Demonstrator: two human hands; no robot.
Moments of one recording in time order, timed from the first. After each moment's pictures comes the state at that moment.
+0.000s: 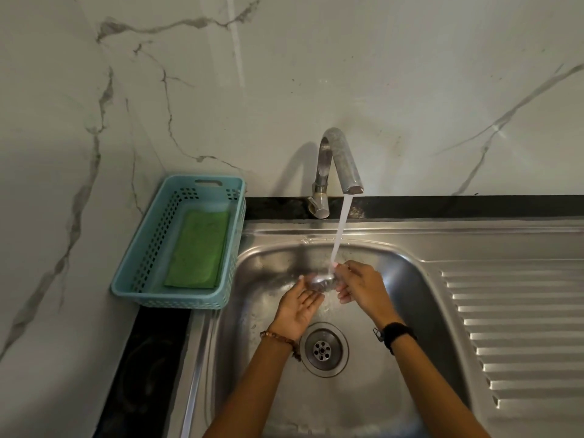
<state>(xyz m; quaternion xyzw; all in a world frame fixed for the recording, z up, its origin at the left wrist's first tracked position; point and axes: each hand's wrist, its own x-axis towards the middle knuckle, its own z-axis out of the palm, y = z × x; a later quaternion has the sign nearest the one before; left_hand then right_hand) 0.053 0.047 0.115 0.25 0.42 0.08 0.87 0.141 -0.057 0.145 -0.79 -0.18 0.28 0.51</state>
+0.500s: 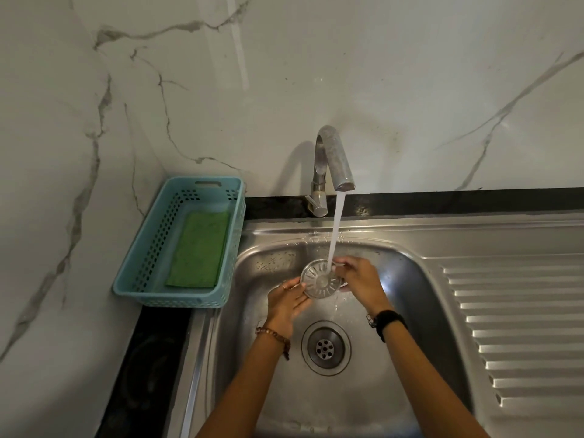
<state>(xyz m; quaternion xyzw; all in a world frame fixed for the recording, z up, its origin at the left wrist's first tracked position) 0.043 0.049 0.130 0.40 0.47 0.10 0.78 0.154 -0.048 0.135 -0.79 -0.19 0.27 0.52</state>
